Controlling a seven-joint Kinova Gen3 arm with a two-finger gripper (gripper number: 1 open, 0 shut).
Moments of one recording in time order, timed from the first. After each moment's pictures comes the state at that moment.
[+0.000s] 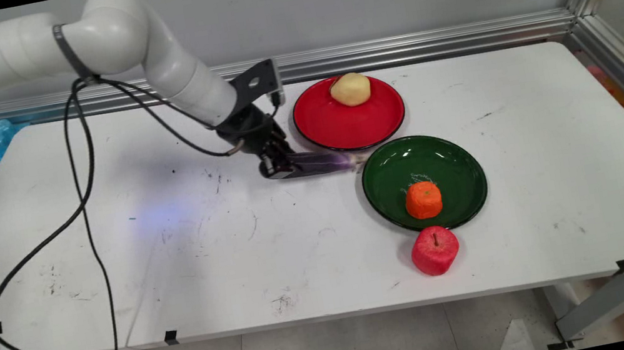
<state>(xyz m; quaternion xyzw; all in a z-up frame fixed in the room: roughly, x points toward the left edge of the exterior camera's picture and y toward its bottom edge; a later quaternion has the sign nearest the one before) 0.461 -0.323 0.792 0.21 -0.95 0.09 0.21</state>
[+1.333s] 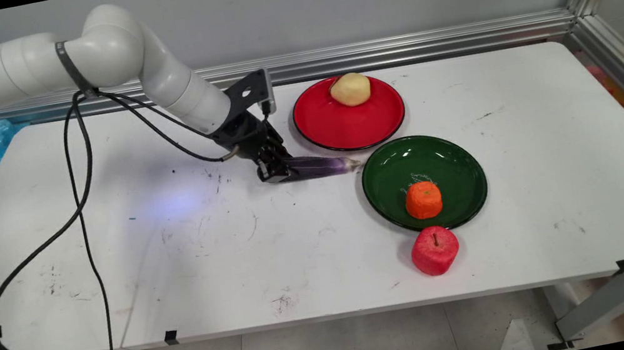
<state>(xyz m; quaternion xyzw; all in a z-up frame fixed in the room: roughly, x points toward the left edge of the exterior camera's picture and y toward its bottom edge) 0.480 -0.334 0.764 0.20 -0.95 0.09 0.23</state>
